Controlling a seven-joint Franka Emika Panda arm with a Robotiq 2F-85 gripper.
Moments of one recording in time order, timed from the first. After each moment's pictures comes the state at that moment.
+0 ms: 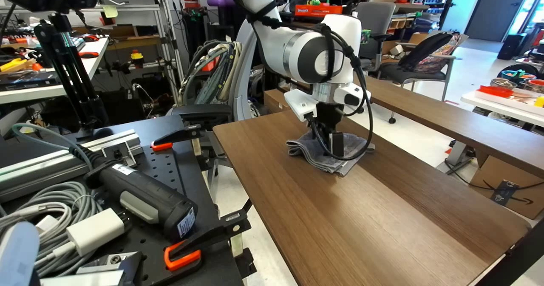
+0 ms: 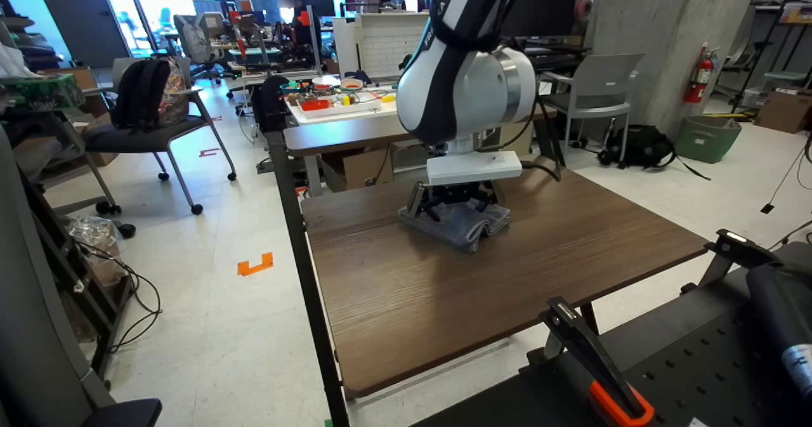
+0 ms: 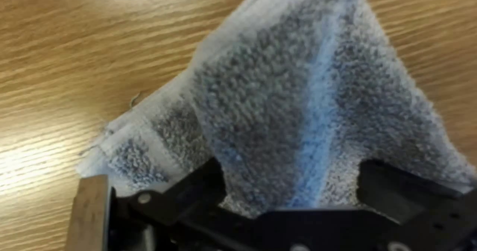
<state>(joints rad) 0.22 1.06 -0.10 -1.53 0.05 2.55 0.35</state>
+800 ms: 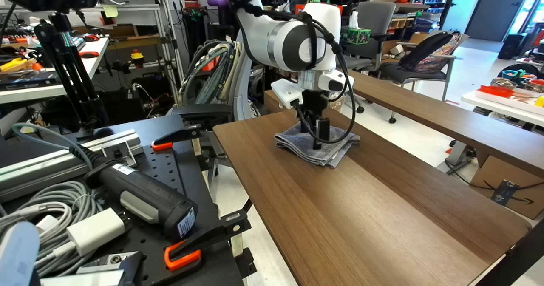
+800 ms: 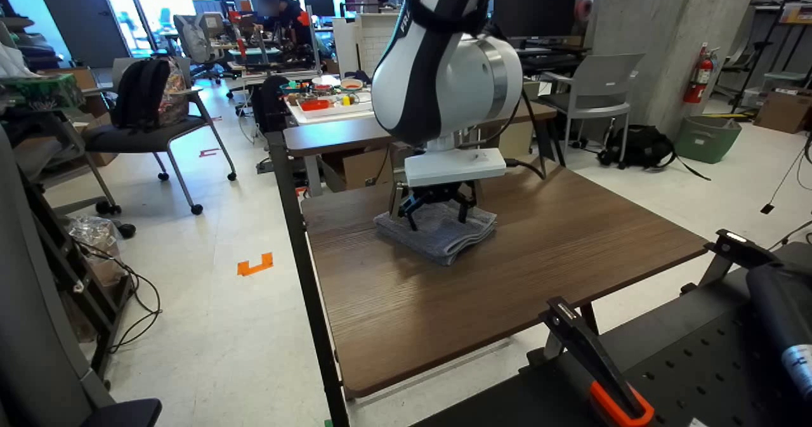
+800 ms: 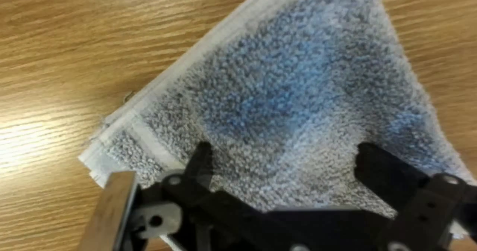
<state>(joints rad) 0.29 0.99 -0.09 -1.62 0.03 2.61 0.38</state>
